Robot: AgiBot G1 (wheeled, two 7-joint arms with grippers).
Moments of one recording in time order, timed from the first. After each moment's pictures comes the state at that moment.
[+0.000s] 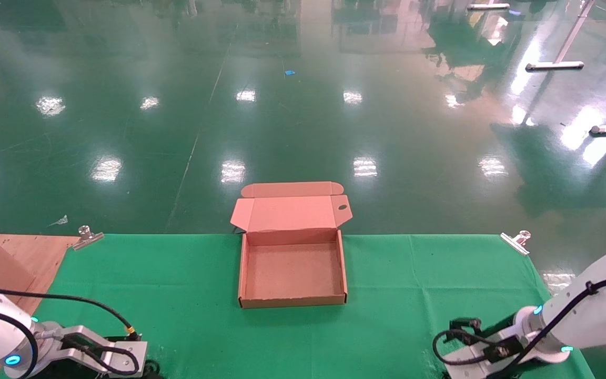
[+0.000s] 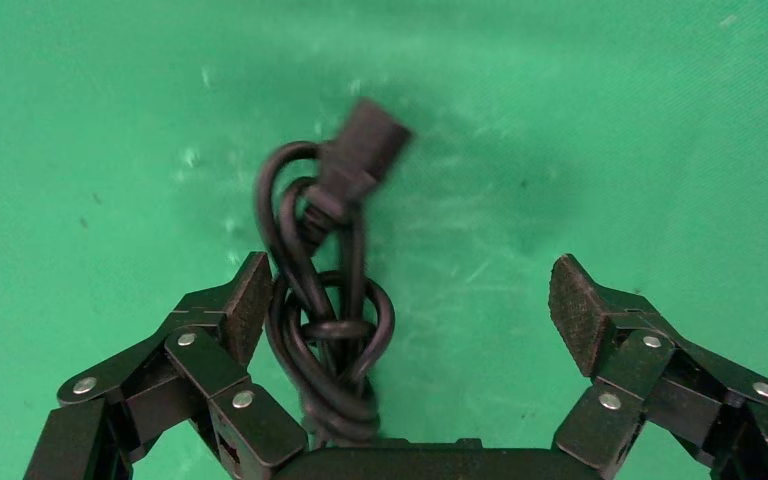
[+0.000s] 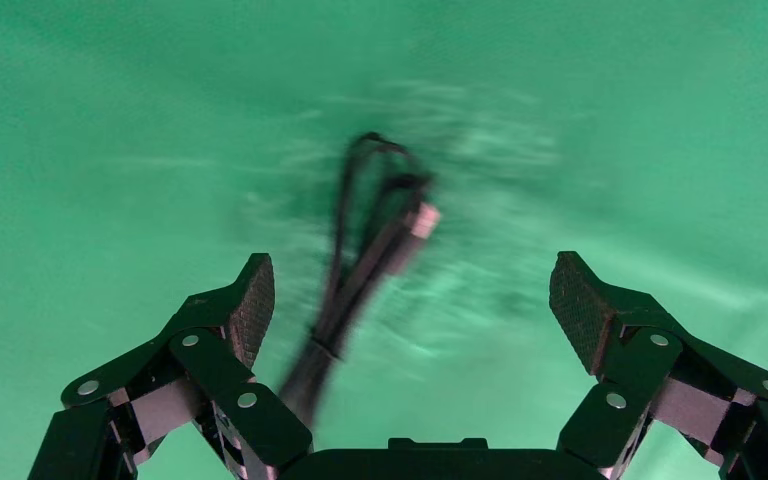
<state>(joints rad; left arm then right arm) -1.54 1.02 0.91 -0.35 1.84 1.27 0.19 1.50 -1.09 -0.81 0.51 -2.03 -1.21 -0.47</state>
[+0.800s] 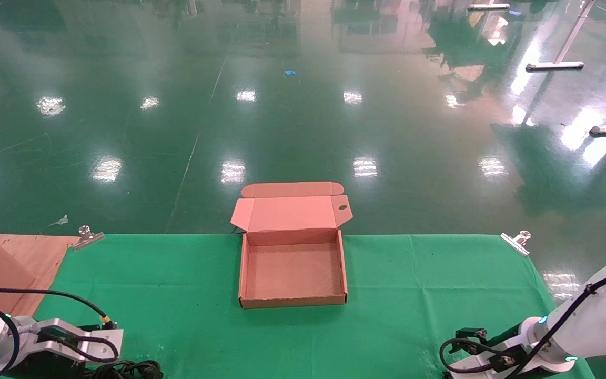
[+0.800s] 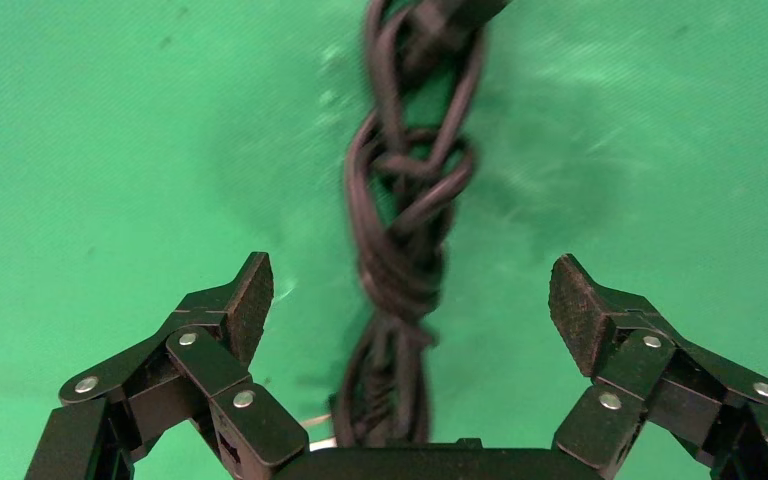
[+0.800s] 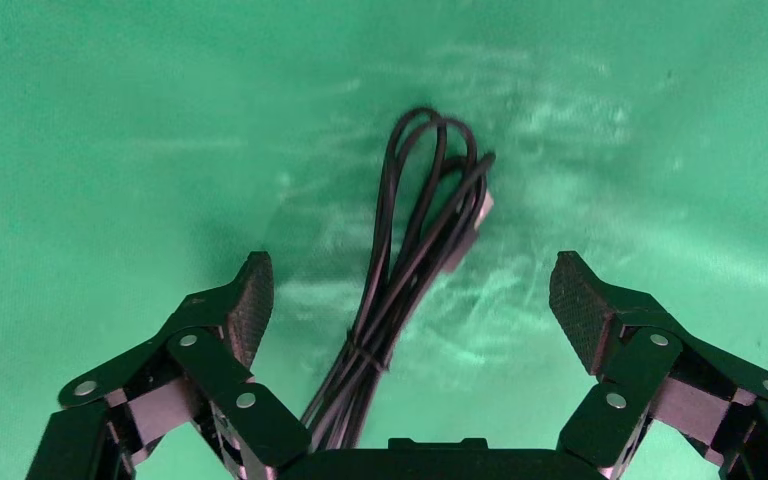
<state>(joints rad) -1.59 1.05 0.92 -0.14 1.86 1.15 0.31 1.56 -1.18 -0.80 0.15 -2.01 -1.12 -0.70</state>
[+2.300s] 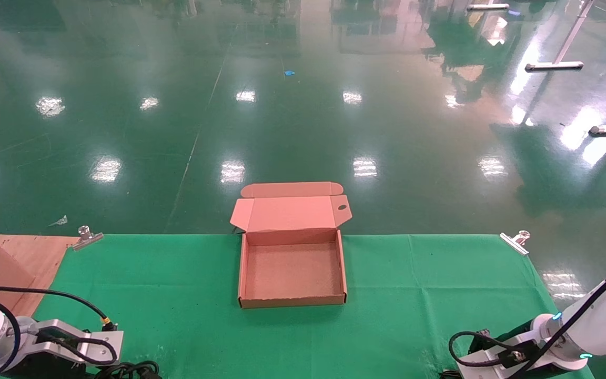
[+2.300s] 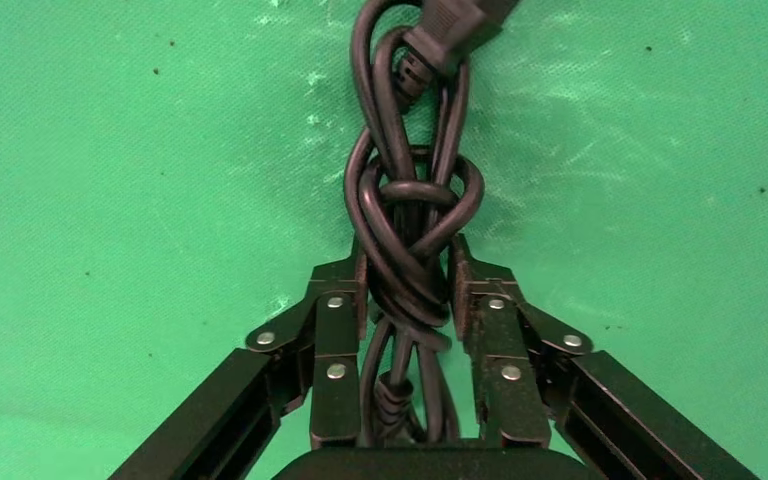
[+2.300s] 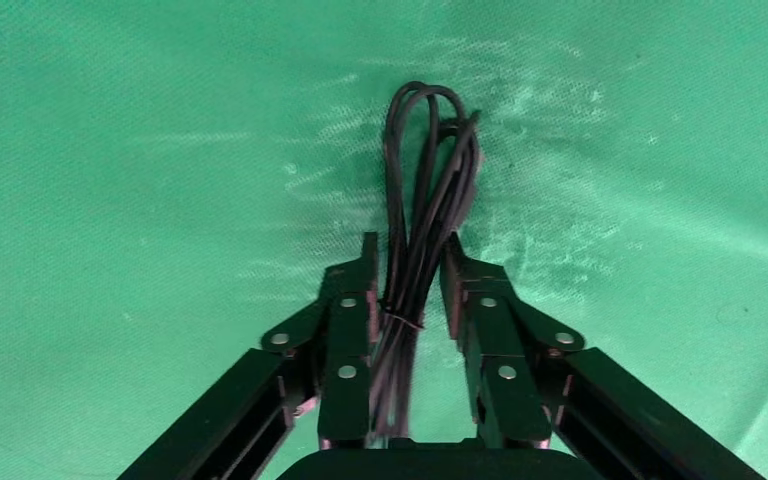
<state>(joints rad) -1.63 1.08 0.91 -0.02 1.86 1.15 0.41 1.61 -1.18 -0.77 0.01 -1.97 -1.14 -0.79</state>
